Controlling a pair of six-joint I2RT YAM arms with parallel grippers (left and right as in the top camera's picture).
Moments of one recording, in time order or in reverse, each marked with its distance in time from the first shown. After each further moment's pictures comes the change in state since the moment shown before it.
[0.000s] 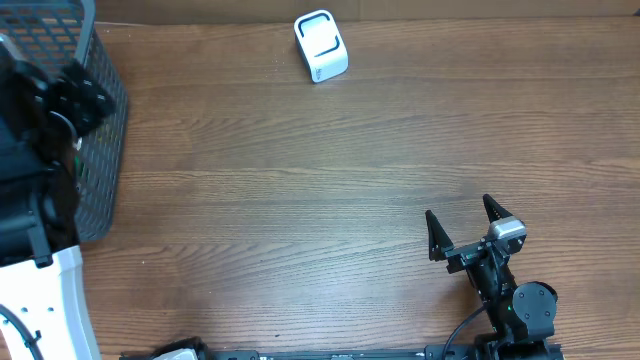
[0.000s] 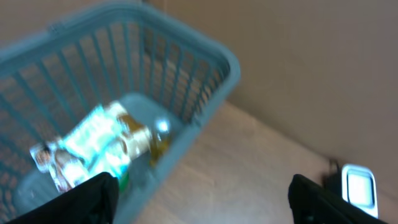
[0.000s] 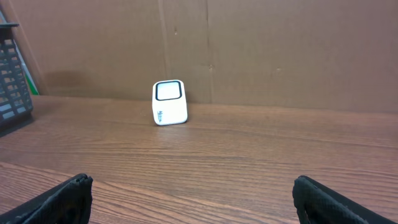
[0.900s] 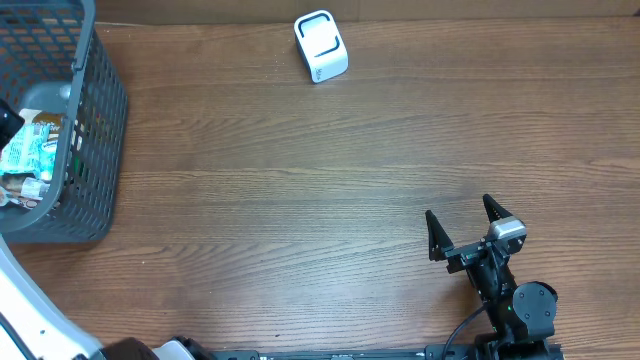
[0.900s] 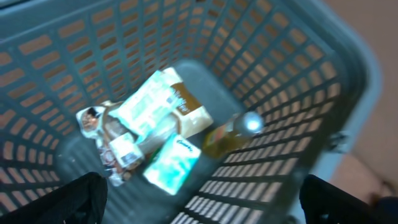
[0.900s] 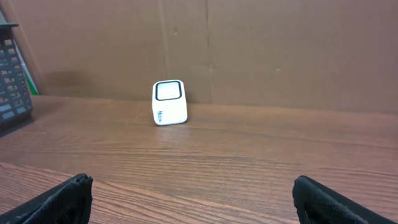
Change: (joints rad) left arm 0.475 0.217 0.006 -0.014 0.332 0.087; right arm 0.000 0.000 0.000 0.000 0.000 0.000
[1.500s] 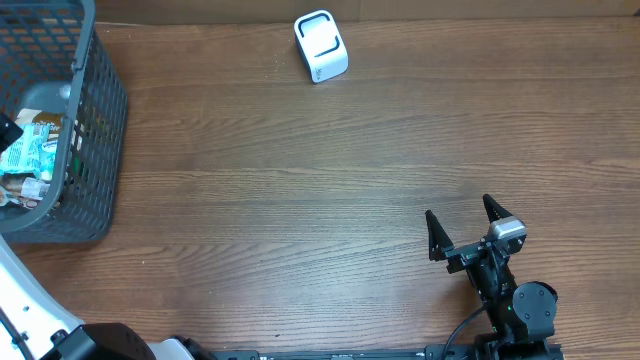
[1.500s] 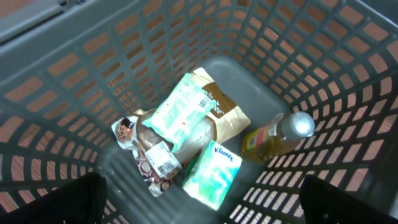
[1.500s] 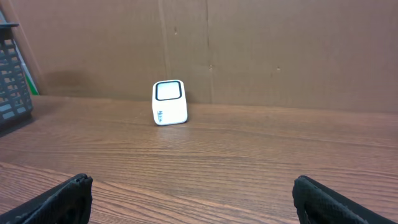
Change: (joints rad) left arm 0.006 0.067 0.000 0.033 -0.090 0.140; right arm 0.000 0.000 0.000 0.000 0.000 0.000
